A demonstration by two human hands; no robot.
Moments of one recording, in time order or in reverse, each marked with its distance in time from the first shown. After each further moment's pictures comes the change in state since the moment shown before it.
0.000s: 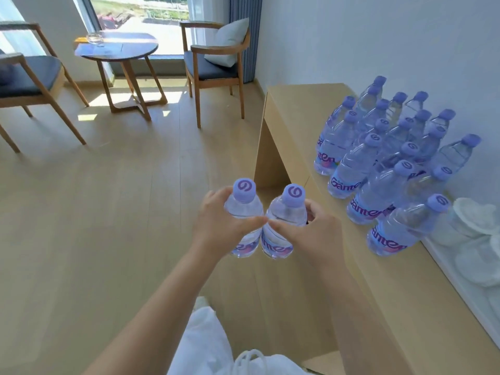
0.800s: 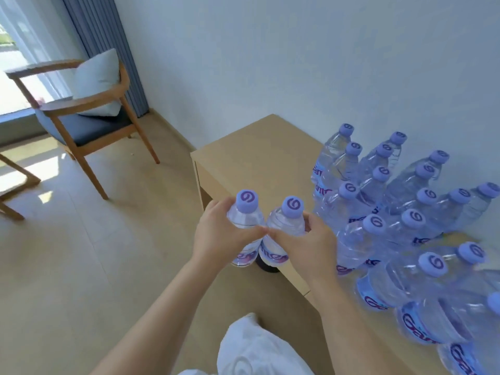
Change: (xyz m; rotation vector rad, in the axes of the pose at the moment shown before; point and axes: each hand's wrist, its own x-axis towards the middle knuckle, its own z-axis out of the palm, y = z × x) left_hand 0.416 0.054 0.082 0.094 -0.455 0.186; right_hand 0.345 -0.003 0.070 0.047 0.546 0.366
